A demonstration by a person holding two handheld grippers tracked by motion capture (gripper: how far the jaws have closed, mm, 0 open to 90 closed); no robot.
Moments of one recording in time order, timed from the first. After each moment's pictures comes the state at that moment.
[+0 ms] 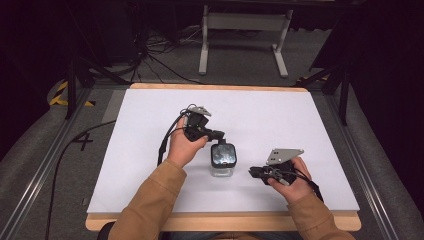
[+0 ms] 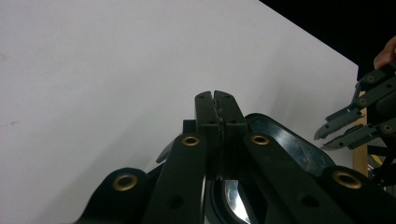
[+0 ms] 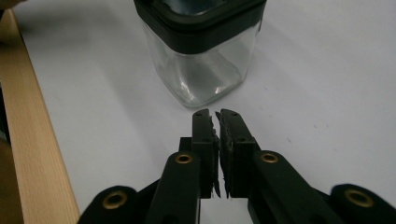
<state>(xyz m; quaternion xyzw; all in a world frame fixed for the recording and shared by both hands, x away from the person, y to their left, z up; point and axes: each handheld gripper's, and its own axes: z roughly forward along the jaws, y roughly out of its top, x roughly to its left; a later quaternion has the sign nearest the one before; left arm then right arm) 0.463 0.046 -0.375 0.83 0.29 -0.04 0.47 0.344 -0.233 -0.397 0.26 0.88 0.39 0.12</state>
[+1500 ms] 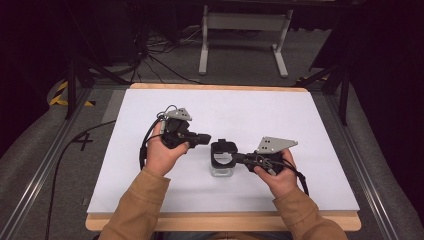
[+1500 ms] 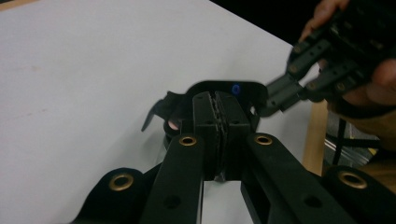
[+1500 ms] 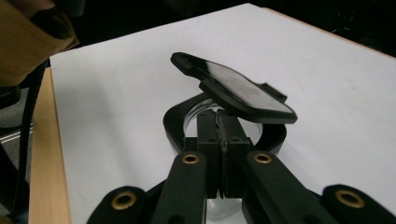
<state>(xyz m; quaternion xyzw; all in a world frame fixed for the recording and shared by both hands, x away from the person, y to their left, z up) 0.404 0.097 -0.329 0.84 0.26 -0.02 0.48 0.360 -0.197 -0.373 0.23 0.83 0.50 0.13</state>
